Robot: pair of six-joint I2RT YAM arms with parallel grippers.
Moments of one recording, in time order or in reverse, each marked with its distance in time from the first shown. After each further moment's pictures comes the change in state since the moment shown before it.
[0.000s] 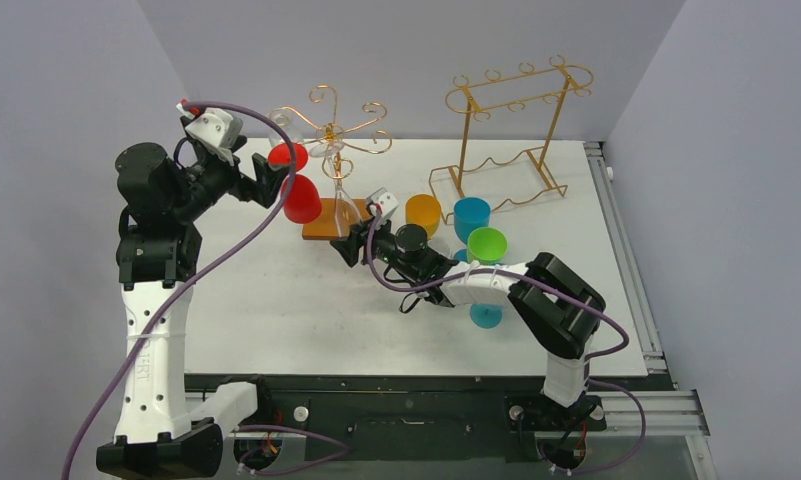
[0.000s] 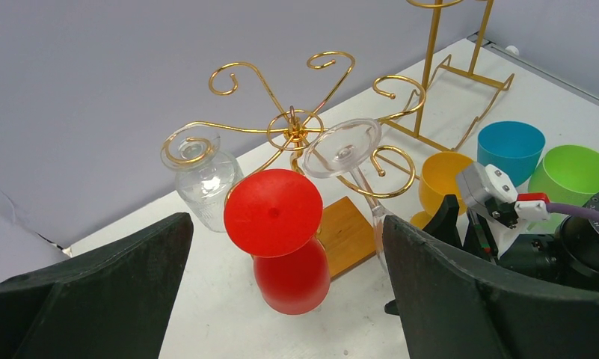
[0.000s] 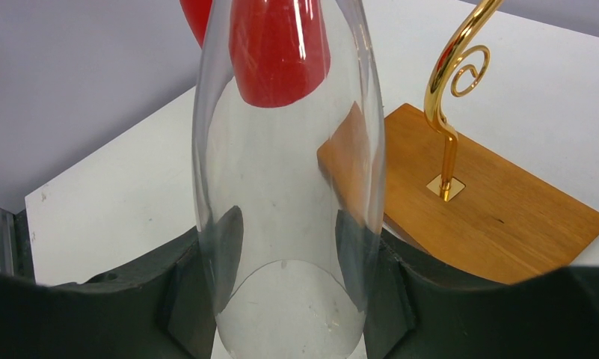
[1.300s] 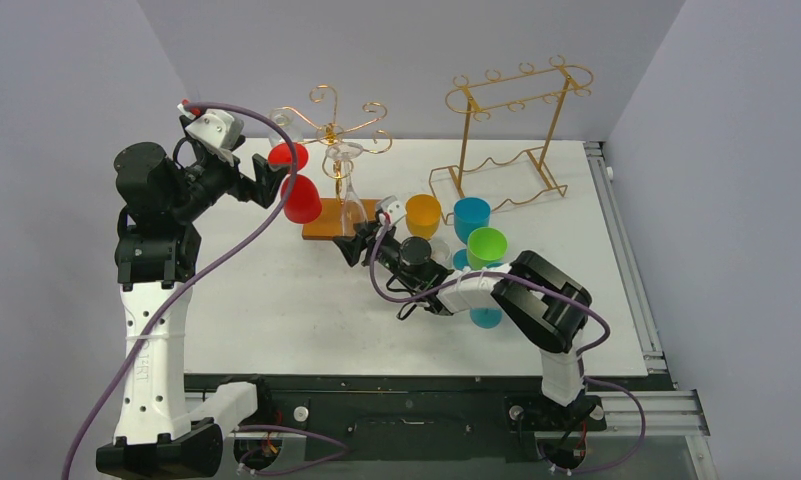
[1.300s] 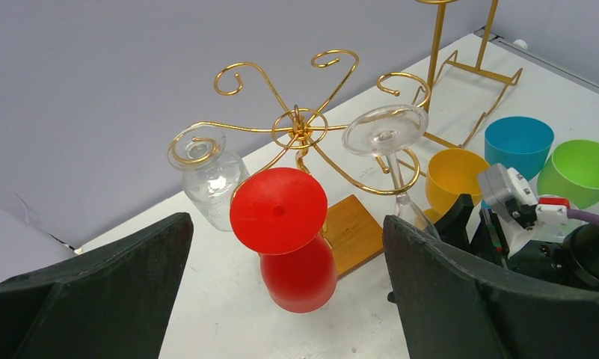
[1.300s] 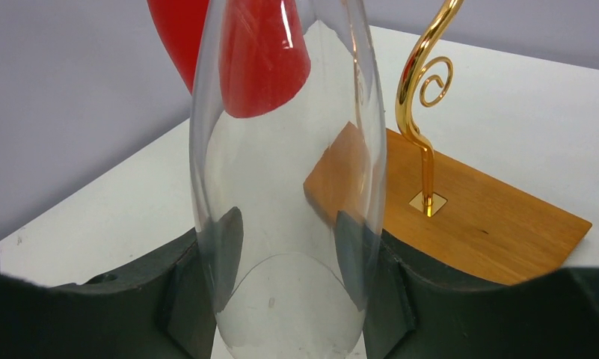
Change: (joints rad) left arm -0.002 0.000 0.011 -0.014 -0.006 0.027; right arm 0.005 0.065 -0.080 0.272 0.097 0.010
